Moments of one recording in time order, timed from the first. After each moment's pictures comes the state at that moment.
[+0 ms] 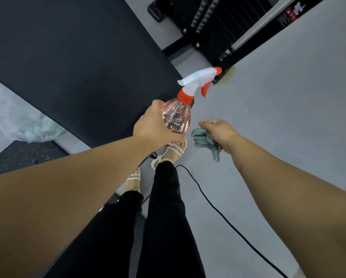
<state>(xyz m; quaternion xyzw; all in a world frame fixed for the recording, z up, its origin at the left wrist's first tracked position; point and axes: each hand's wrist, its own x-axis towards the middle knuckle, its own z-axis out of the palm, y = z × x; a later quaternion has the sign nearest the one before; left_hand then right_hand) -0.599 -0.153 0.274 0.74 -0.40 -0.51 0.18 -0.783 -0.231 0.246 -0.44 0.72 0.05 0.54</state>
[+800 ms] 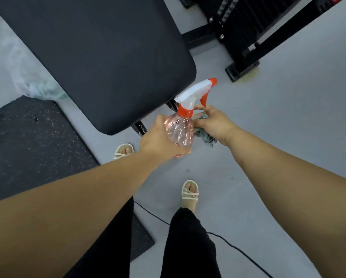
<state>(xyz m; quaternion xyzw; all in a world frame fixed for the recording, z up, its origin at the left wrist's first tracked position) -0.727 -0.088 0.231 0.80 -0.27 -0.50 0.19 -0.835 -0.219 0.215 -0.57 0.54 0.10 0.62</state>
